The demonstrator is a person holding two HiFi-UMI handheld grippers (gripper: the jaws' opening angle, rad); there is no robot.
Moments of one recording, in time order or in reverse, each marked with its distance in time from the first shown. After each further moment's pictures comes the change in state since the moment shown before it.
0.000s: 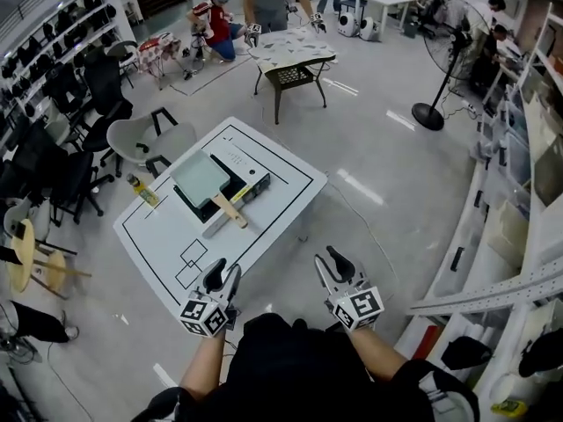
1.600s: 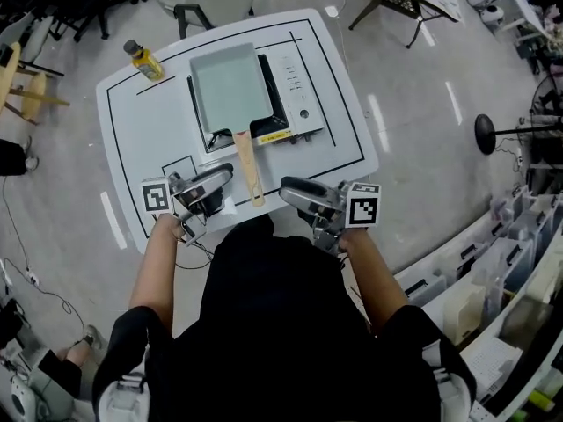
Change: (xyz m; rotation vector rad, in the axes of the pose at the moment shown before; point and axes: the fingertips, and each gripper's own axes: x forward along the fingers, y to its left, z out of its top) left arm 0.115 0.155 -0.029 -0.999 -0.036 -0.298; right arm 0.257 0.043 -0.083 0.948 0.760 0.921
